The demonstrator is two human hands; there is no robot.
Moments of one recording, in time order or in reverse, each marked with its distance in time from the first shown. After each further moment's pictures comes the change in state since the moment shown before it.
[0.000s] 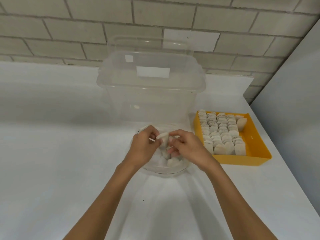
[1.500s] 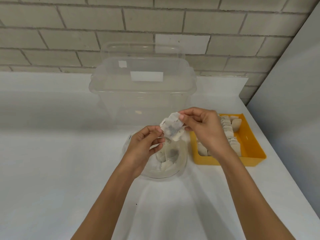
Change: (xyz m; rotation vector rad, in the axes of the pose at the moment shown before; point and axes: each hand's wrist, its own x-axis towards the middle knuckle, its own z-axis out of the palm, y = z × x) left_hand -0.015 0.040 0.003 -0.925 -0.137 -0.258; right_hand -0.011 -0.034 -0.058 0.192 0.238 -0.315
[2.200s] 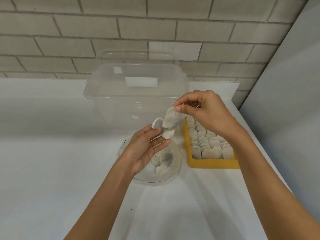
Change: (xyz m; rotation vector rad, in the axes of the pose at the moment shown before) left_hand 0.008 0.015 0.022 -0.208 -0.098 -0.101; right_hand 0.020 -0.050 -0.033 -0.421 -0.140 -0.246
